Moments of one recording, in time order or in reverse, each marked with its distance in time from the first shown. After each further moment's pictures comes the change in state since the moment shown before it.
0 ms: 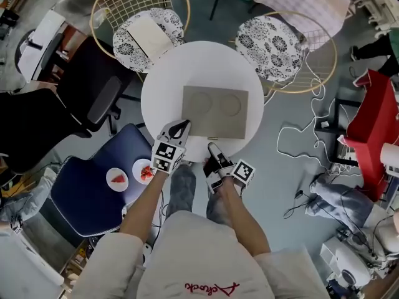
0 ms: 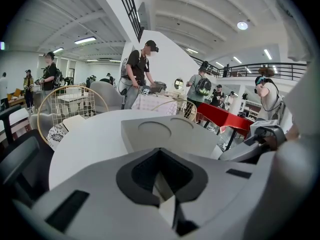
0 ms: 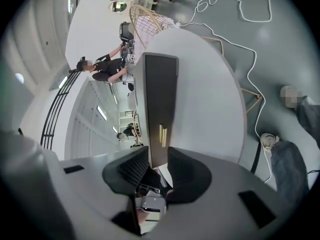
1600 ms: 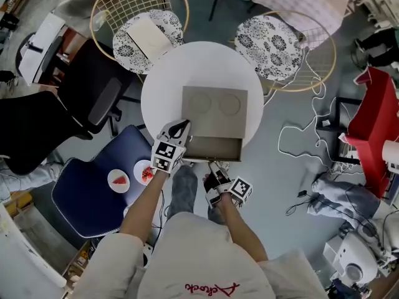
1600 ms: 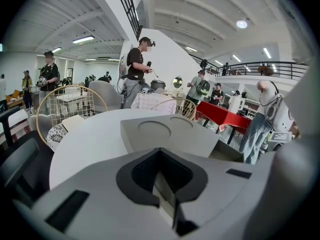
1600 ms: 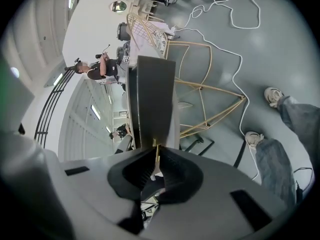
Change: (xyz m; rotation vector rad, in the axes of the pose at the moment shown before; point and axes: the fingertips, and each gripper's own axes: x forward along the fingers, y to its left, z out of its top) left arm 0.000 0.001 0.001 0.012 0.019 -0.009; right arm -0.050 -0.041 -0.036 0.008 -0.024 -0.063
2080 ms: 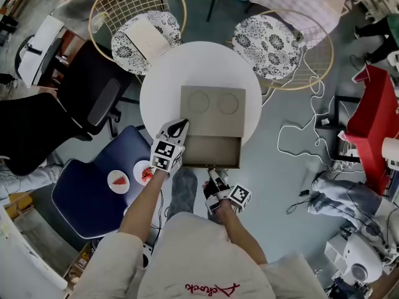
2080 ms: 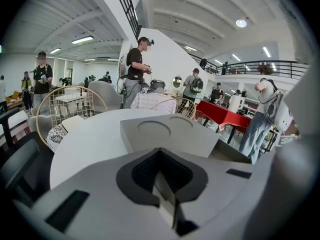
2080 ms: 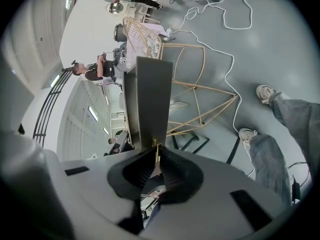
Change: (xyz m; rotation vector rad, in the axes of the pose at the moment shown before) left arm 0.001 0.002 -0.002 0.007 0.004 0.001; right arm -0.025 -0.024 -0.016 0.028 -0.007 -0.031
